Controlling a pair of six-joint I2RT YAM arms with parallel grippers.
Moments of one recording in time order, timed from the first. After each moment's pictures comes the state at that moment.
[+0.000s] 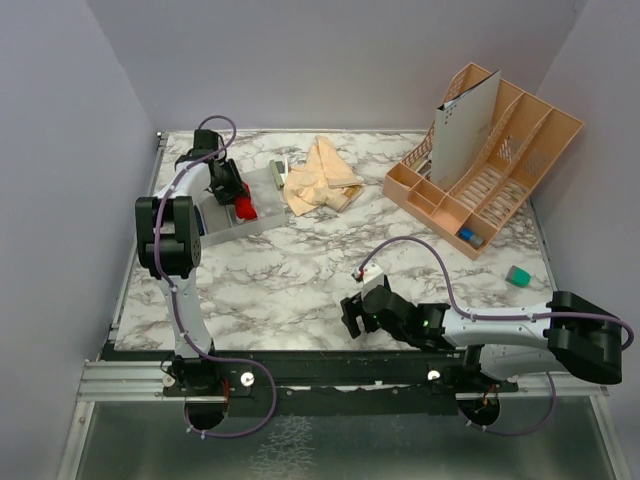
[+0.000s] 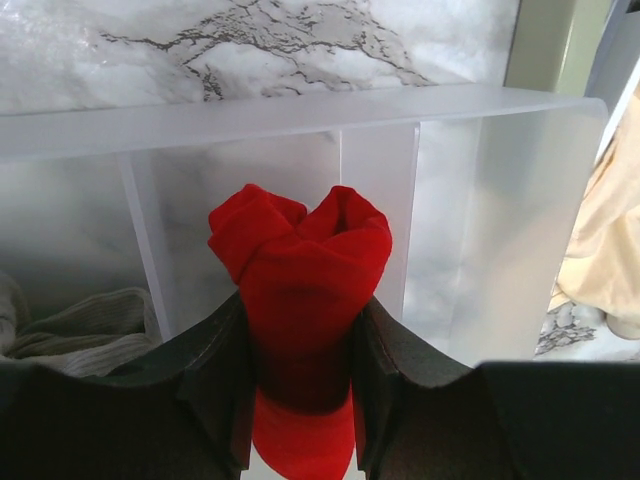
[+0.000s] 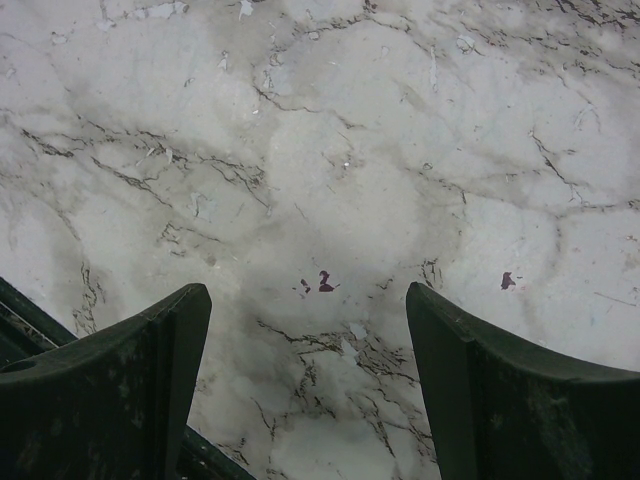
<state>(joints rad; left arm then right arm) 0.03 2.11 1.63 -0.55 0.25 -0.41 1.20 1.23 0.44 0.07 0.40 0.44</state>
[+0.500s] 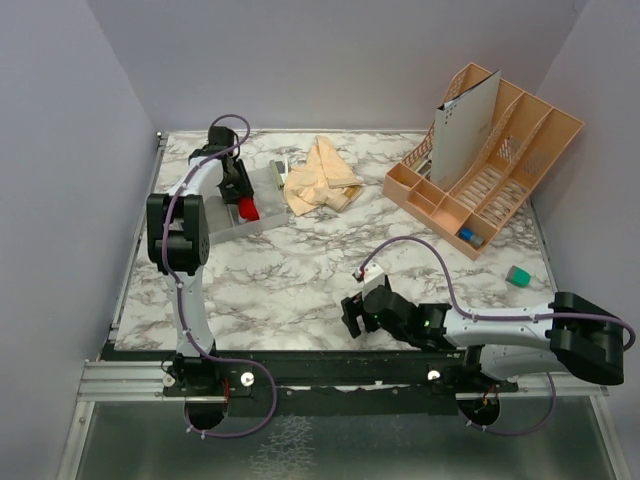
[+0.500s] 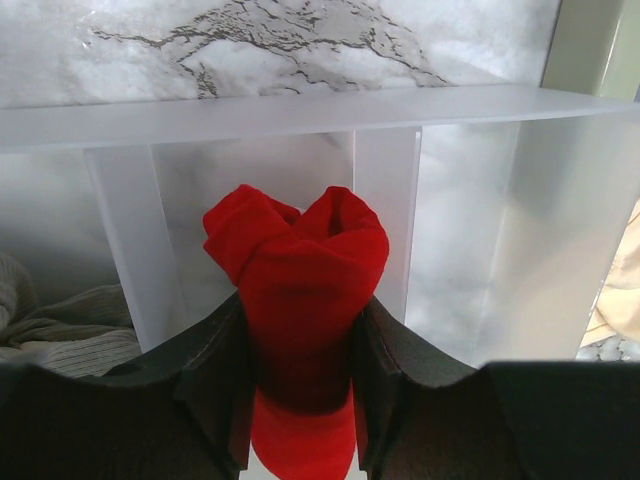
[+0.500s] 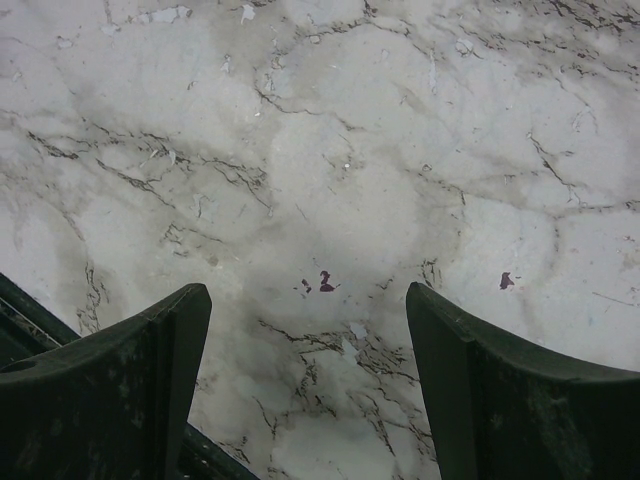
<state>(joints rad) -0.04 2.16 1.73 -0.66 0.08 -0.41 1.20 1.22 0.44 0.07 0.40 0.44</state>
